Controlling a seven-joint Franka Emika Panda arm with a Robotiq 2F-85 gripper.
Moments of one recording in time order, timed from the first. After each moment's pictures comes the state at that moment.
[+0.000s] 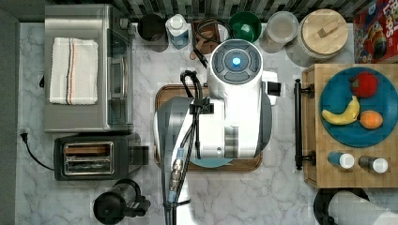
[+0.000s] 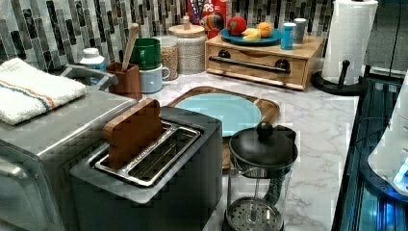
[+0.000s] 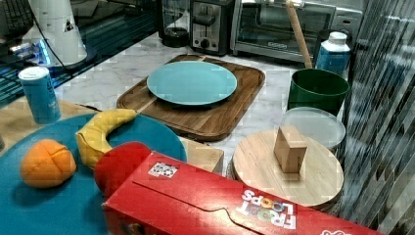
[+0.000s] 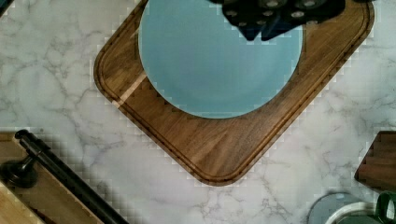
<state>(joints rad) -0.04 0.04 0.02 -1.86 -0.06 0.26 0.08</state>
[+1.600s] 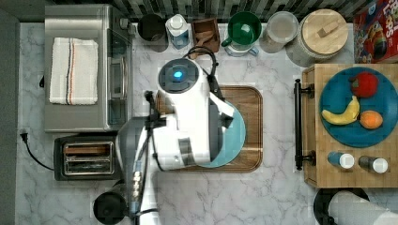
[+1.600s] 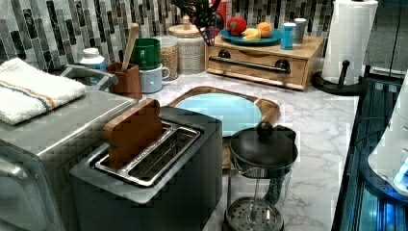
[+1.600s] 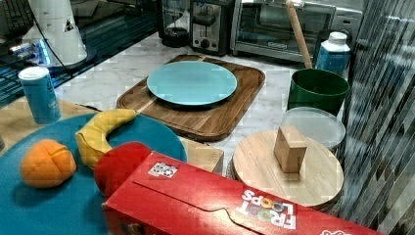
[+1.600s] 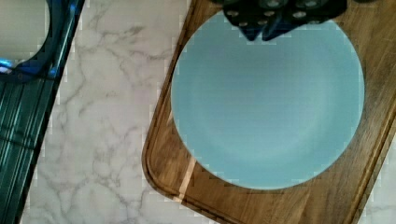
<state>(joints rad) 0.01 0.03 0.13 -1.99 -0.09 0.19 0.63</state>
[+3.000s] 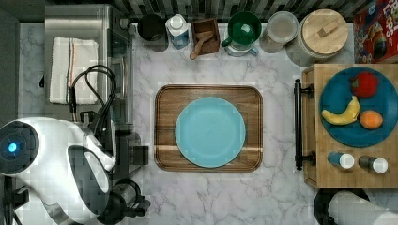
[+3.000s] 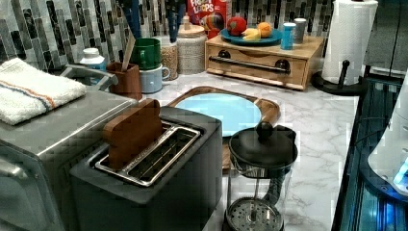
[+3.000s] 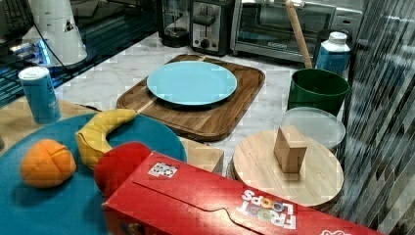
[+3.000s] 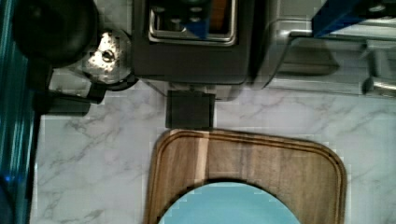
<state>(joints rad) 0.08 -0.07 0.46 -1.95 0.06 0.28 1.21</state>
